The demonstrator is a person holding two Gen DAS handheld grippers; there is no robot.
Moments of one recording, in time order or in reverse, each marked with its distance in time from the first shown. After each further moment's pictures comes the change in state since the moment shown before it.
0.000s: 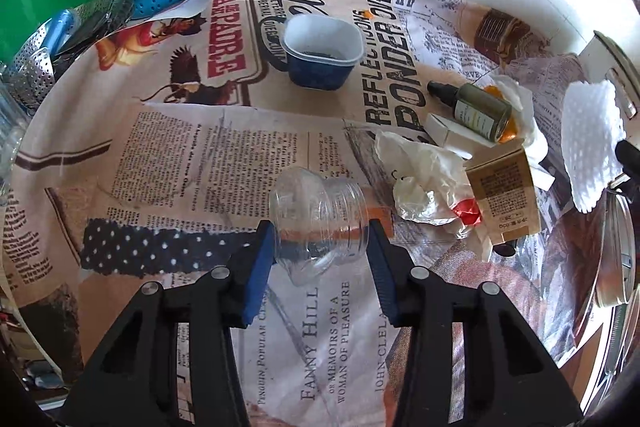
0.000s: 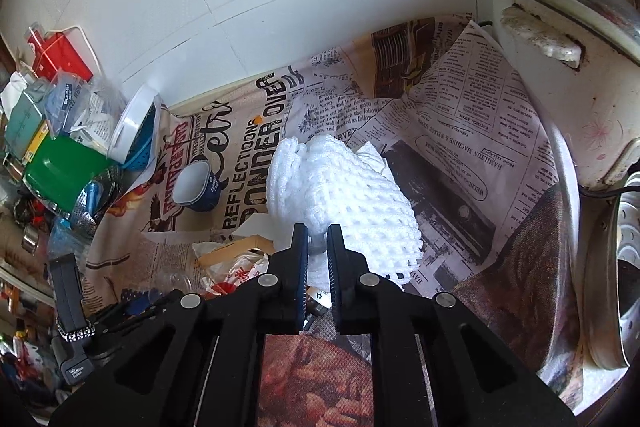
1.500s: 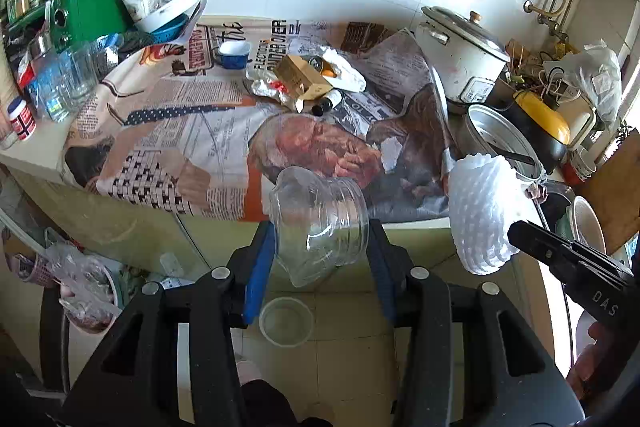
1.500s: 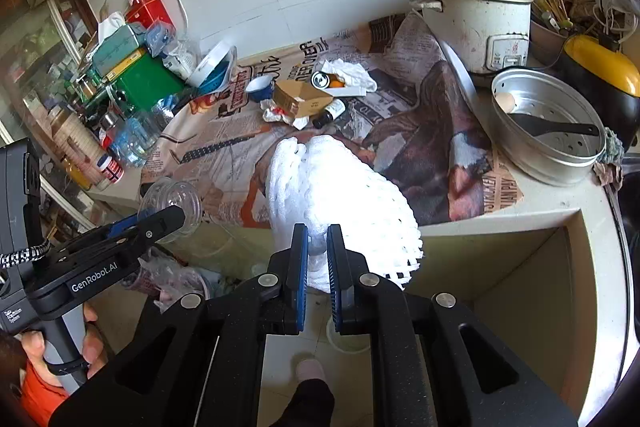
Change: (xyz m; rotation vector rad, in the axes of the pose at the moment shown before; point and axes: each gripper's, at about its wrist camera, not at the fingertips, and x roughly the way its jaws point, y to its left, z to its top) left arm -0.221 -0.106 -0.244 0.098 -0.186 -0.120; right arm -0.203 -0.019 -0.226 -0.101 -0.042 0.052
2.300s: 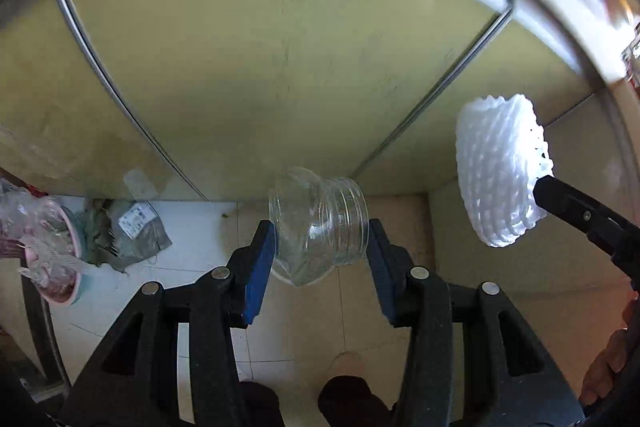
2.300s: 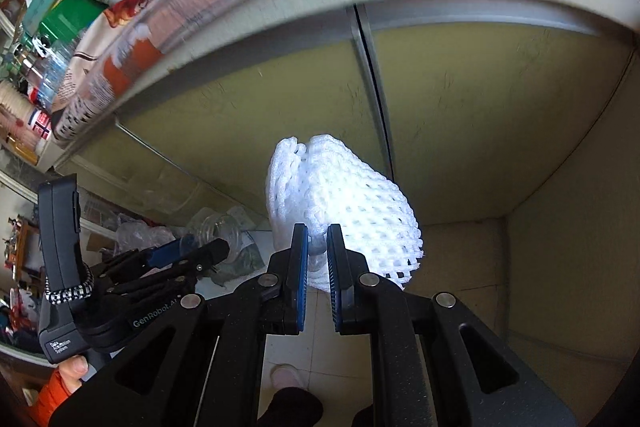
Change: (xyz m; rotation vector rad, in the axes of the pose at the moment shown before) left arm 0.265 0.079 -0.181 0.054 0.348 -0.036; right arm 0.198 -0.057 -0.152 0.167 0.201 -0.013
